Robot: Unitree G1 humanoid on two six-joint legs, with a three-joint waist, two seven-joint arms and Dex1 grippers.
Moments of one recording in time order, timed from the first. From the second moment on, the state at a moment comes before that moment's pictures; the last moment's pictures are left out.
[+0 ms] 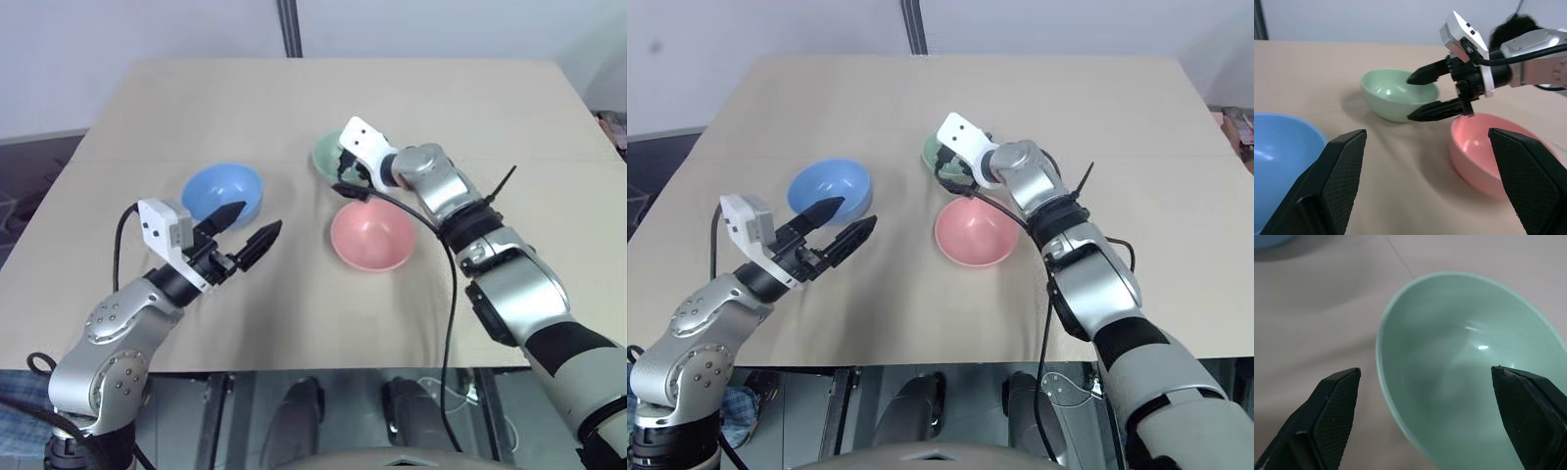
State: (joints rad) left arm 0.01 0.56 0.32 -0.54 -0.77 0.51 -0.50; right arm -1.24 -0.13 0.34 0.91 -0.13 0.33 0.66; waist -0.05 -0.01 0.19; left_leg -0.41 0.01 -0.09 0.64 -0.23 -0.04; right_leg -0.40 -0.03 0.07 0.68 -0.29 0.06
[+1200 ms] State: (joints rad) left arm -0.04 0.51 0.28 -0.53 -0.78 0.41 -0.62; right arm -0.85 -0.53 0.36 -0.17 -0.05 0.33 1.13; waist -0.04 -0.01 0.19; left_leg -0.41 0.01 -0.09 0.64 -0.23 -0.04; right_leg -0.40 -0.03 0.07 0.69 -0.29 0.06
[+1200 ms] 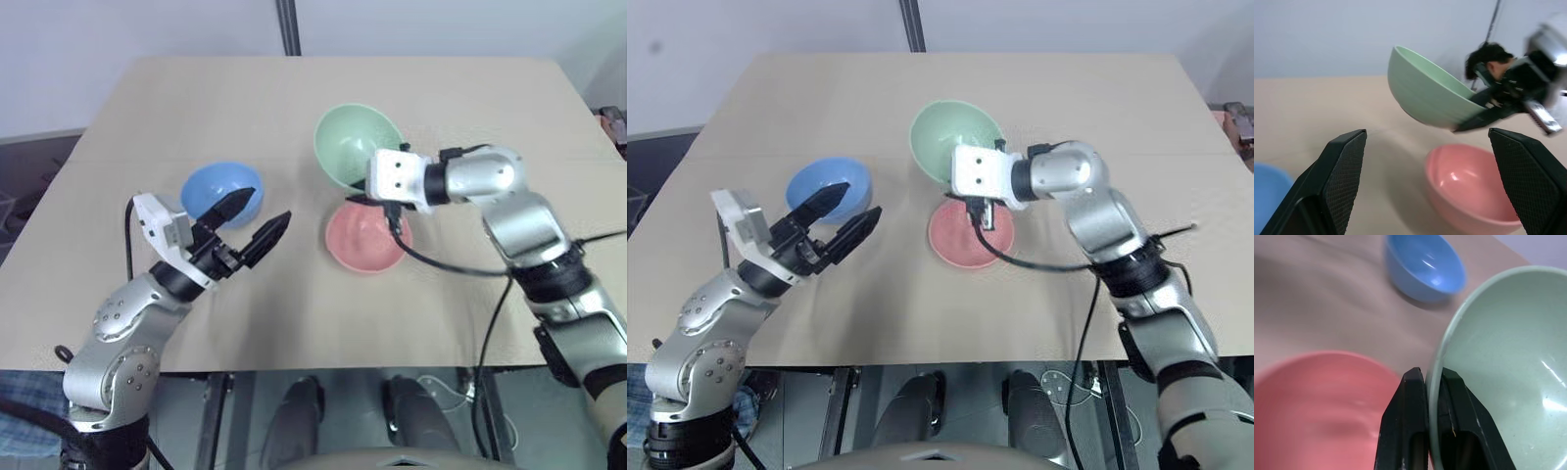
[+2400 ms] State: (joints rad) left arm -0.12 0.52 0.24 -0.44 -0.71 0.39 -0.65; right arm -0.74 -0.65 0.08 -0.39 0.43 0.71 1.20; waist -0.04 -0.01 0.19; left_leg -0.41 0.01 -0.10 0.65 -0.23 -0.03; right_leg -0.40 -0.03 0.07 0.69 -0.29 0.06
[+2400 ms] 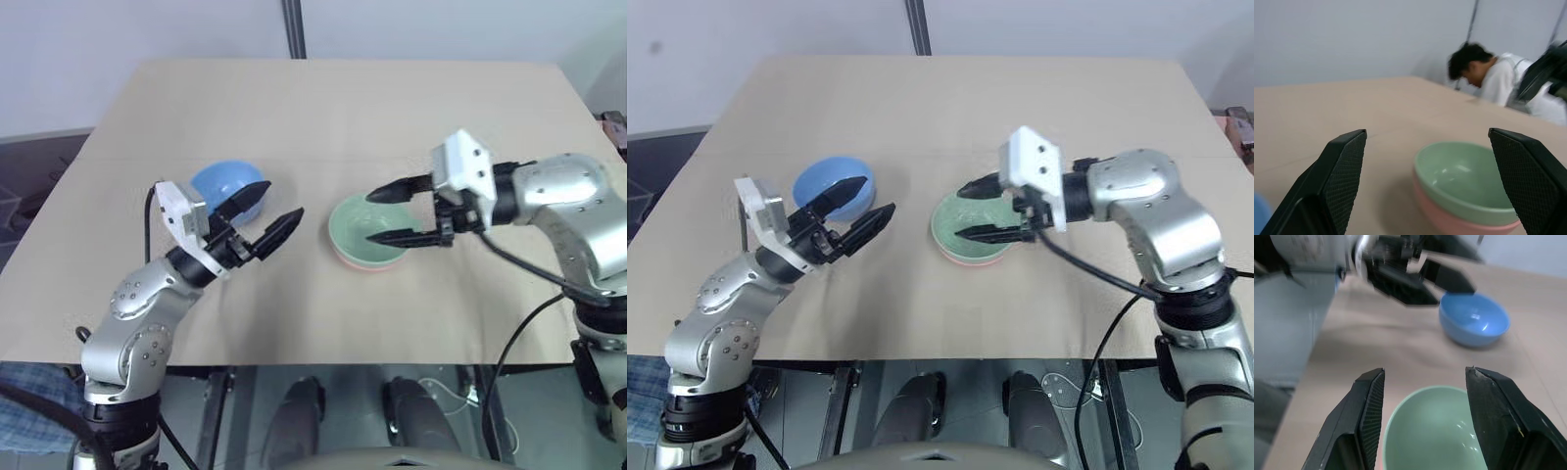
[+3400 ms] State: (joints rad) left arm -0.17 0.73 0.19 -0.22 -0.35 0.58 -0.58; right arm -0.56 -0.78 -0.13 -0.29 0.60 0.62 1.20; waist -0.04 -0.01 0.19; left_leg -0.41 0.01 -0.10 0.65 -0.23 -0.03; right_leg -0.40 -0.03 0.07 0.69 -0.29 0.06
